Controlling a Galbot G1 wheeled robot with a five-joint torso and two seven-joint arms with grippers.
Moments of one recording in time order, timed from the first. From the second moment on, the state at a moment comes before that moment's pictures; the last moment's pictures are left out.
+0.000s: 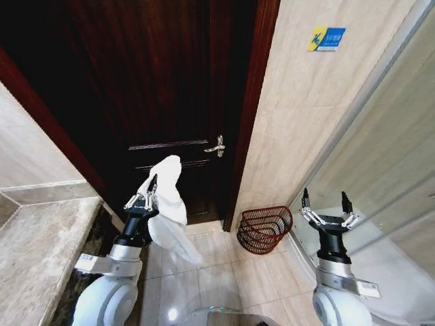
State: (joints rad) left arm 1.72 -1.37 -0.64 -2.50 -0.42 -0.10 0.05; right arm -1.71 1.37 0.67 2.28 0.18 0.47 0.13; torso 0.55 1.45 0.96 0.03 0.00
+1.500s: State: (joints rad) left arm 1.72 -1.37 -0.64 -2.50 -0.42 -0.11 0.06; right arm -1.71 1.39 0.68 2.27 0.18 0.49 0.14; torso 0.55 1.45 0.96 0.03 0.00
